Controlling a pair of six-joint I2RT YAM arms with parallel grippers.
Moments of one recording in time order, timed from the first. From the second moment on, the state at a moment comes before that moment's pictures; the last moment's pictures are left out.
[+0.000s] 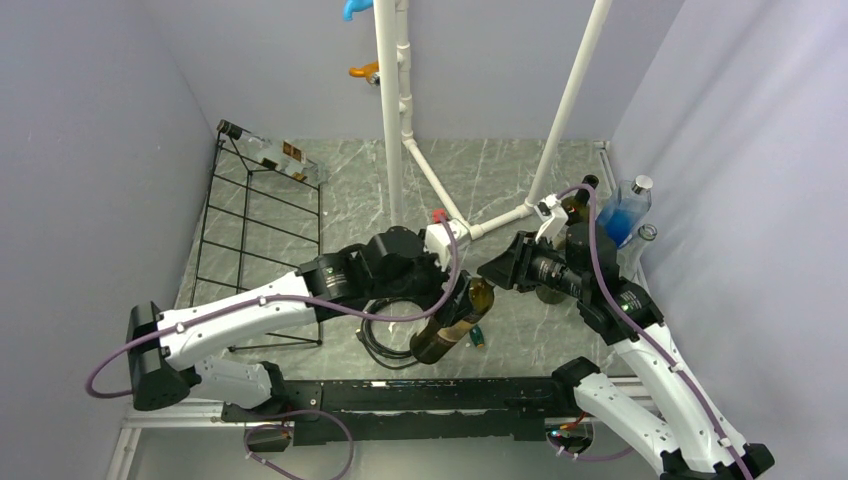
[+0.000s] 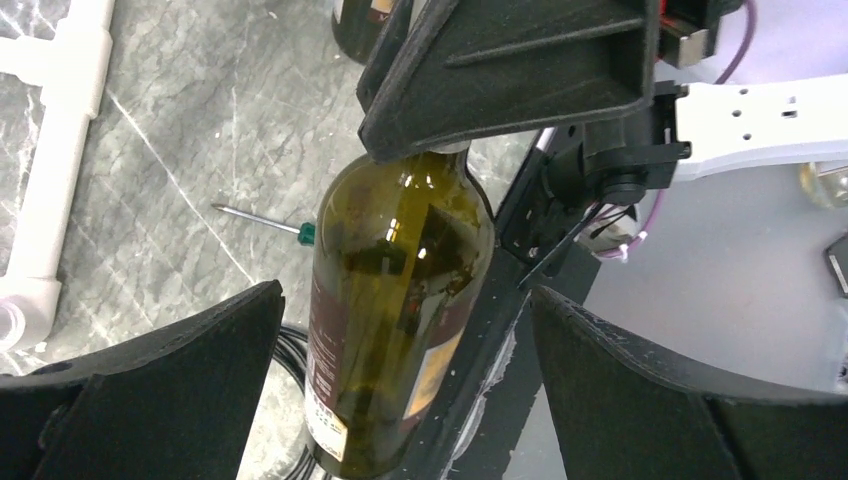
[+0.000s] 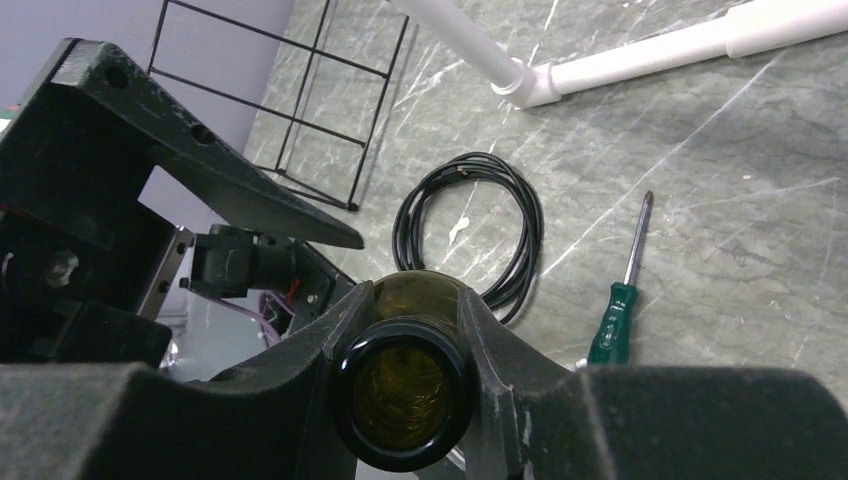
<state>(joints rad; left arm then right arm) -1.13 1.26 1.18 -0.36 0.08 -0.33 0.45 0.71 0.87 -0.57 -0.39 0.59</state>
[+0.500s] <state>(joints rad) -1.22 1.43 1.30 -0.47 -0.09 -0.28 0.45 0.71 0.88 -0.57 -0.41 0.57</state>
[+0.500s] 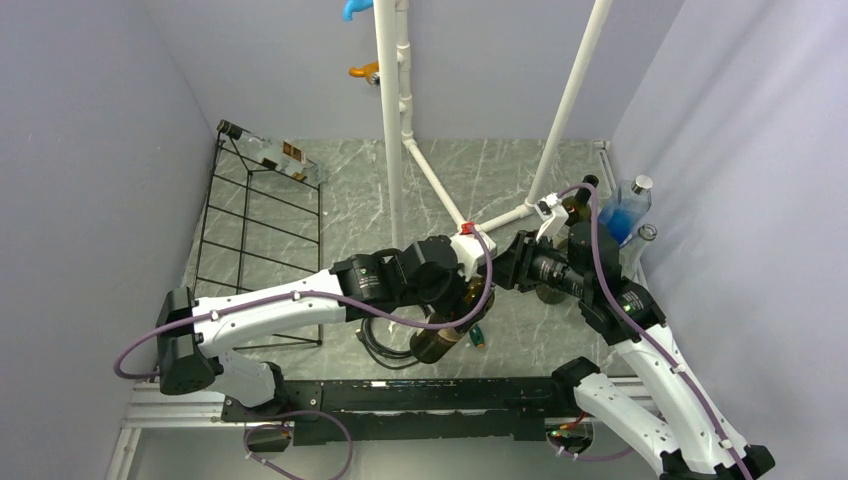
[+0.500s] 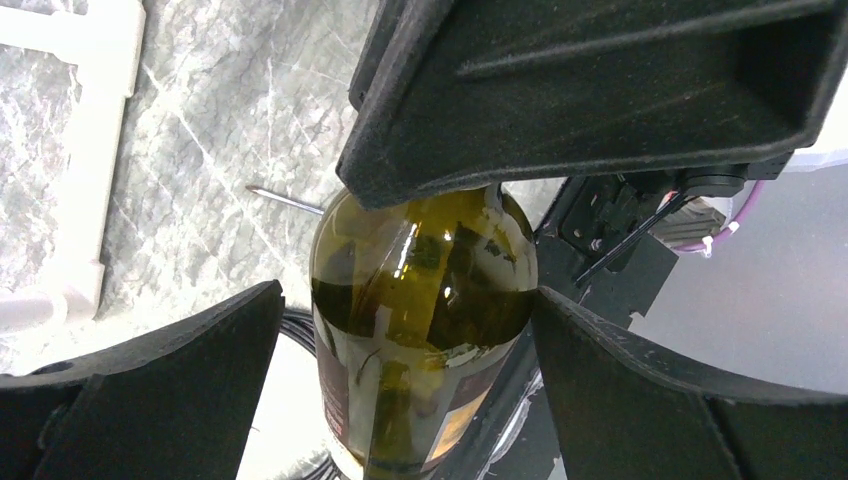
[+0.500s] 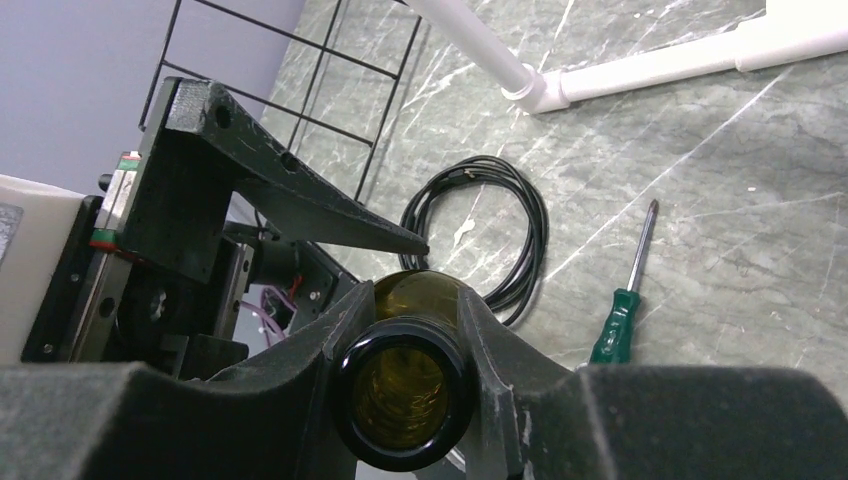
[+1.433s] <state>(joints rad) -1.24 1.48 1.28 -0.39 -0.07 -0.27 0.45 0.68 0.88 -0.58 -0.42 0.58</state>
